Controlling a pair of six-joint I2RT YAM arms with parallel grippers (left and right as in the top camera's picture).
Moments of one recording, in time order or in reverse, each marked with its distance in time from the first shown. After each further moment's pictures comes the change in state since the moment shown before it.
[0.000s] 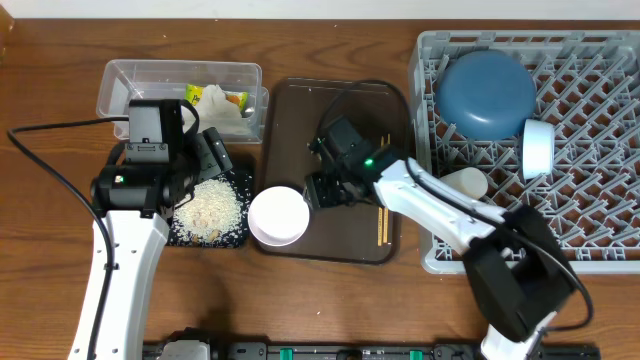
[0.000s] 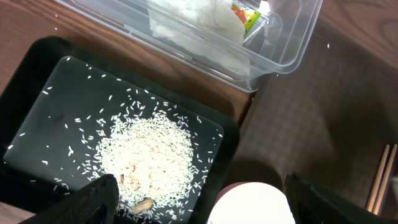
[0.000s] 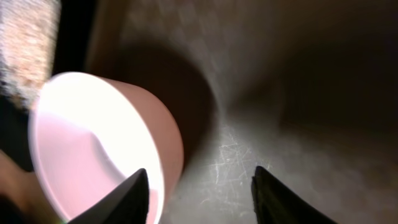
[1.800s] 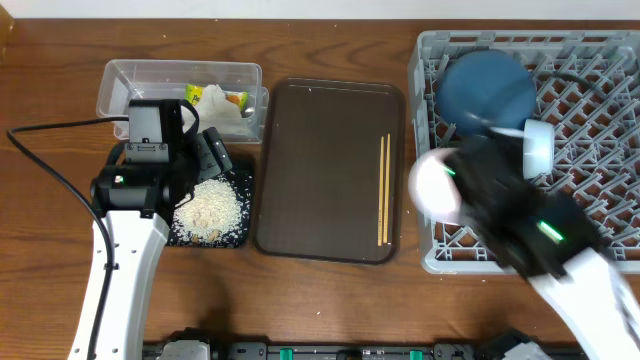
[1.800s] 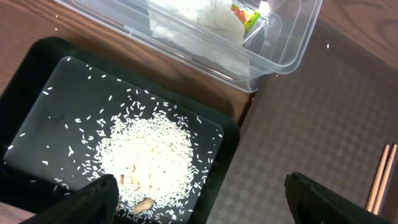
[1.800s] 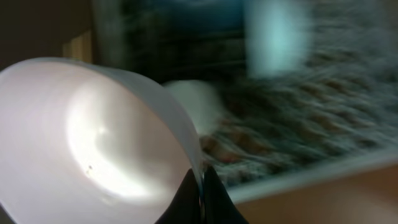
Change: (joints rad) left arm 0.000 0.000 0.000 0.000 0.000 0.000; right arm -0.184 -0.794 -0.007 -0.780 0.864 0.159
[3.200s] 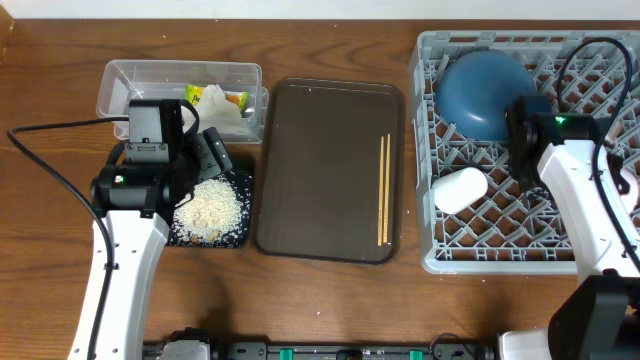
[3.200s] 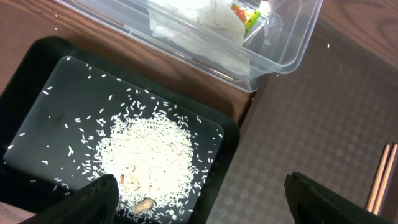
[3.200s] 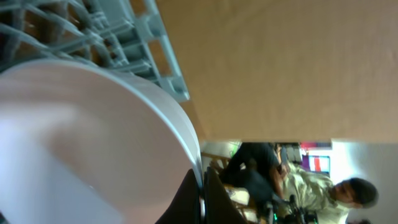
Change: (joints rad) left arm 0.000 0.000 0.000 0.000 0.000 0.000; right arm -0.513 0.483 0.001 0.008 0.613 -0.220
